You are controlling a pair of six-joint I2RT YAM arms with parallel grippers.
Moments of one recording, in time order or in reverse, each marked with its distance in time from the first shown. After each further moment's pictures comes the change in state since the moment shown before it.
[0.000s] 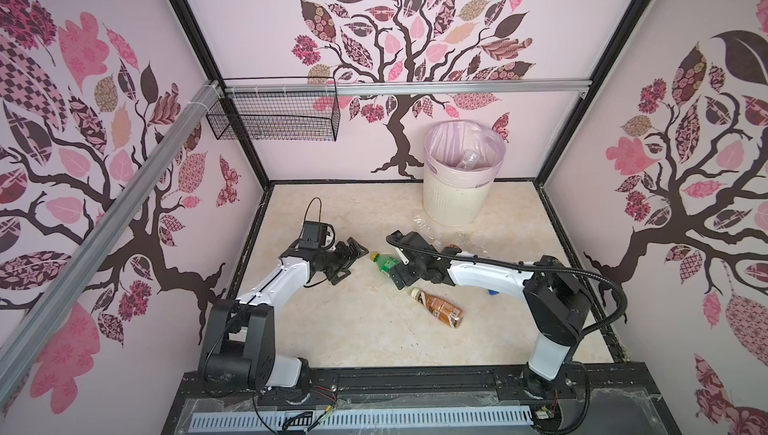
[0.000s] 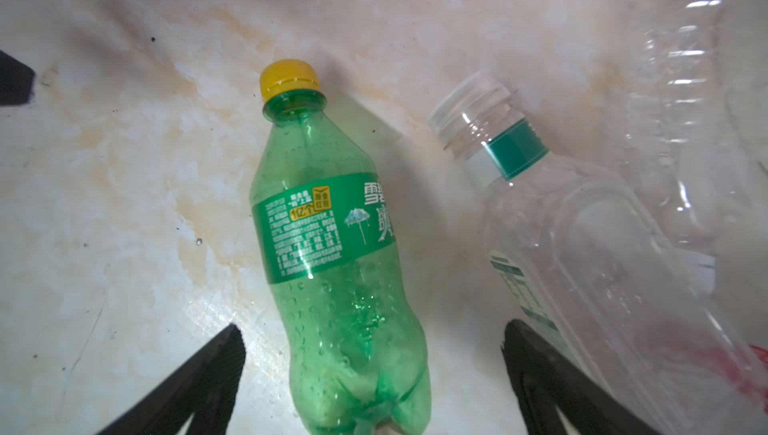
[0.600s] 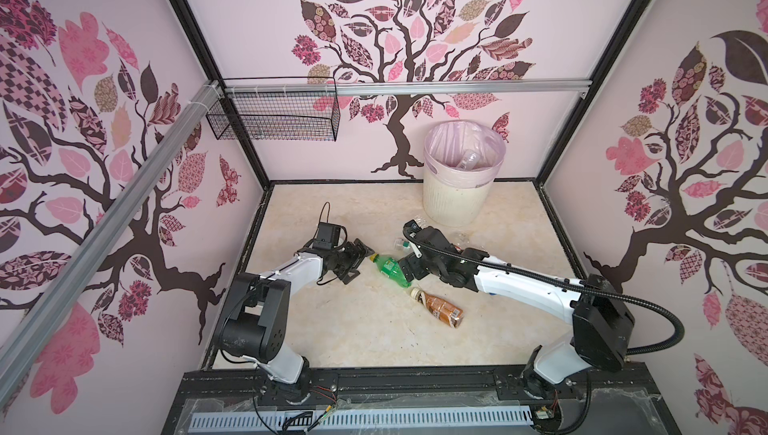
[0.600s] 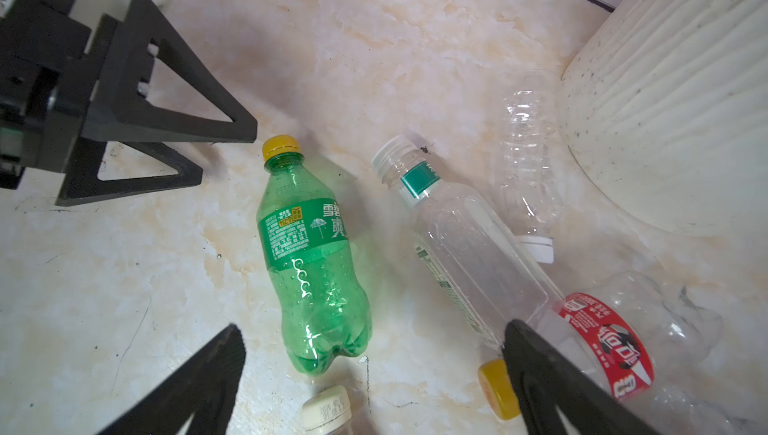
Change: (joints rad) left arm -0.055 0.175 0.002 0.187 -0.054 -0.194; right arm 0.000 -0.217 -0.077 0.003 0.087 -0.001
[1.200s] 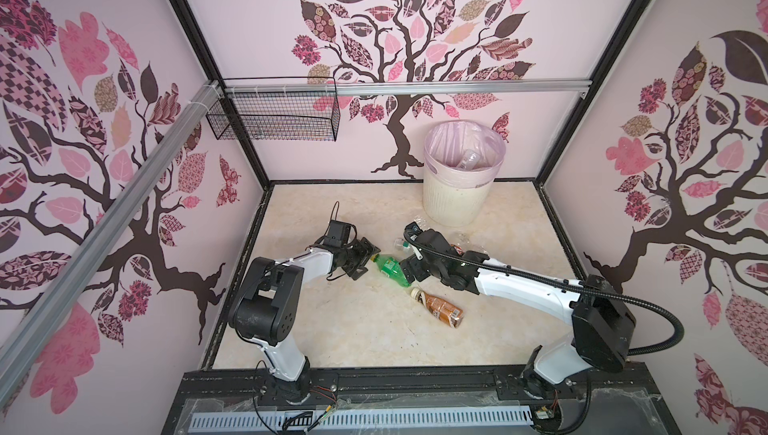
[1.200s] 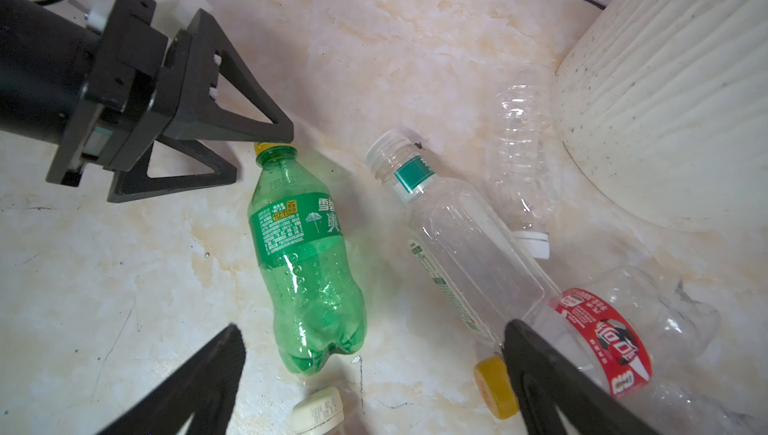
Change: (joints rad) left arm -0.051 0.121 0.070 0.070 -0.029 -0.069; right arm 0.000 -0.003 -0.036 0.035 0.017 -0.006
